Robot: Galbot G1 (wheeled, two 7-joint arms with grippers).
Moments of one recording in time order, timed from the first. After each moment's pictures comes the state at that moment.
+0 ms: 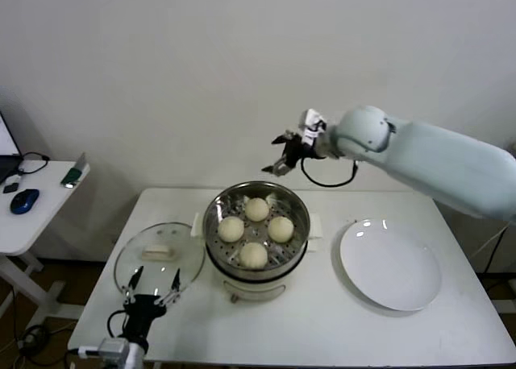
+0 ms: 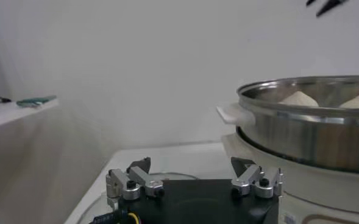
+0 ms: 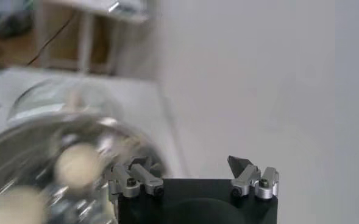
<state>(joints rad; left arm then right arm) 1.67 -1.44 -0.63 -2.04 -0.06 0.05 0.03 0.39 0.80 -0.95 1.50 0.90 -0.46 -0.34</state>
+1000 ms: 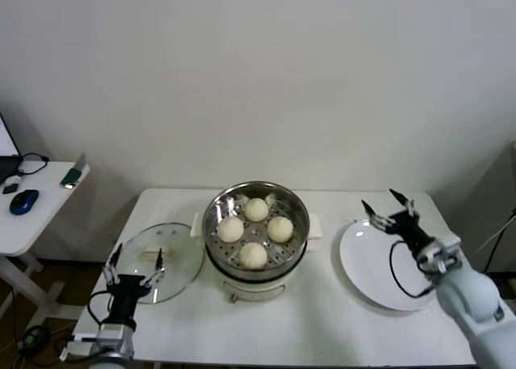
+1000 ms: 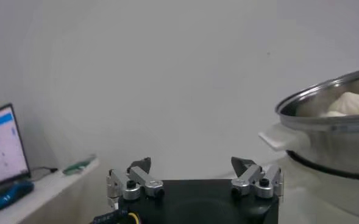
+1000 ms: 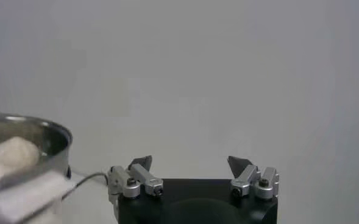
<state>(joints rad) 1.59 -1.41 -0.66 -1.99 0.15 -0.05 -0.06 -1.26 0.82 0.49 1.75 0.56 0.02 -0.10</state>
